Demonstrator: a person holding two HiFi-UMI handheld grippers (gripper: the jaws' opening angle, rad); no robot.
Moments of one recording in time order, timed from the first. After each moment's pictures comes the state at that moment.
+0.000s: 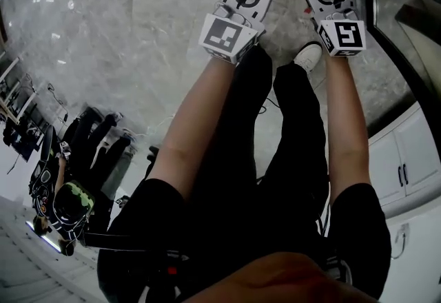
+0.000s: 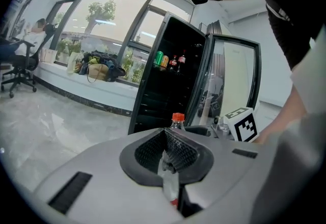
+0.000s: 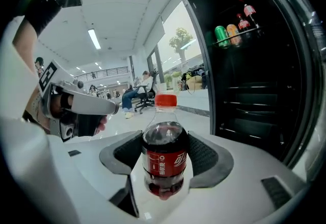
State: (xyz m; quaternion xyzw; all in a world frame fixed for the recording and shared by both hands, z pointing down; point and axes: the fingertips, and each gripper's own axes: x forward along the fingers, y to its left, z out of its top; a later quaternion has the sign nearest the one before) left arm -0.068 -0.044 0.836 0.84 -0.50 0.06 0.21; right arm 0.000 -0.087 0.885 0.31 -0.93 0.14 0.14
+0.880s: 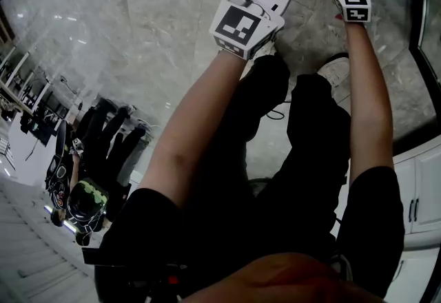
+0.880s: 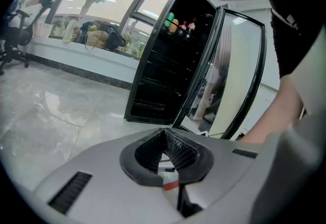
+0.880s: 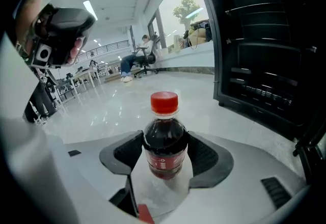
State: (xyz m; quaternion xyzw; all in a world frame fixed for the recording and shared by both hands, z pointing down) left arm -0.063 -0.052 1.039 0.84 -0.44 0.12 0.28; right arm -0.009 -0.099 1.222 0.28 -0.91 0.17 0.28
